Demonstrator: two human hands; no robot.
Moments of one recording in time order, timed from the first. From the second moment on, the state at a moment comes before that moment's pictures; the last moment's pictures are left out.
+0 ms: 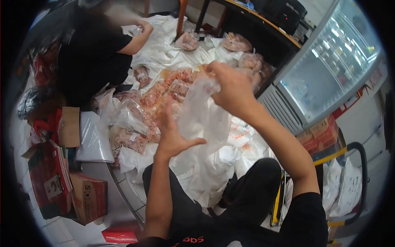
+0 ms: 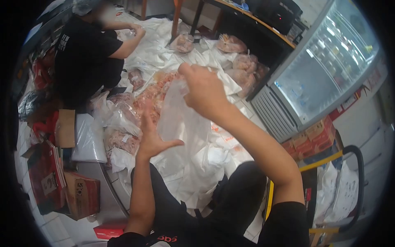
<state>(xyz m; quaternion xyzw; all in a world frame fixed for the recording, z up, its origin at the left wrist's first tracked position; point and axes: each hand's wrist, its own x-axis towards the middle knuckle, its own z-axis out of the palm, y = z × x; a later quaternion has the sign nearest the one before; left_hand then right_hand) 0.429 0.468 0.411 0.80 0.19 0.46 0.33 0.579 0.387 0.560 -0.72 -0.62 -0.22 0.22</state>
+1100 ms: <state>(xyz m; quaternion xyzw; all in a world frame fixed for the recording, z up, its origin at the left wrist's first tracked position) 0.346 0.510 0.318 0.59 0.48 0.25 0.60 0.710 0.397 0.359 -0.23 -0.26 0.72 0.60</state>
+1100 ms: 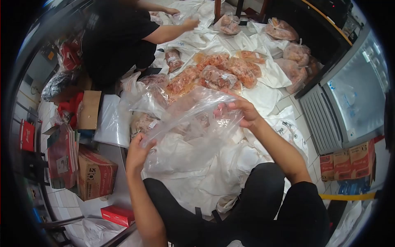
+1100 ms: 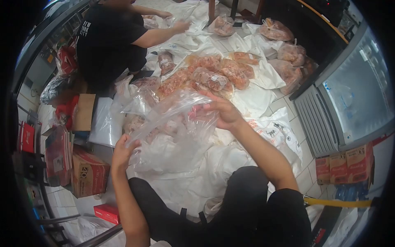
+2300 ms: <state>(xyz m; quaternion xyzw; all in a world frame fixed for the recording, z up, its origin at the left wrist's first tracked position) 0.422 0.451 0.335 0.51 0.43 0.17 0.73 0.631 0.424 0.250 -0.44 -0.80 0.31 0.26</state>
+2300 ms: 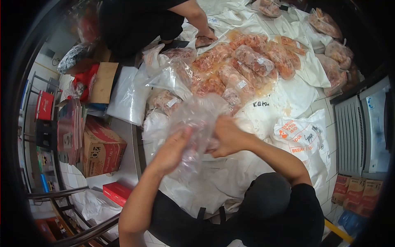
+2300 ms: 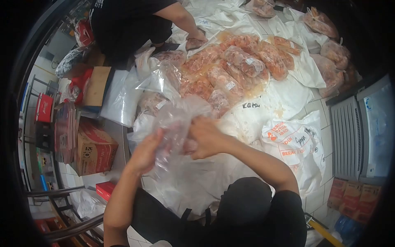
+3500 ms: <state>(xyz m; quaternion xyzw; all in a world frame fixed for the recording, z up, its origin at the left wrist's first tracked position) 0.316 0.396 0.345 0.46 0.62 0.27 0.58 0.734 0.347 0.212 -0.56 -0.63 0.49 0.22</state>
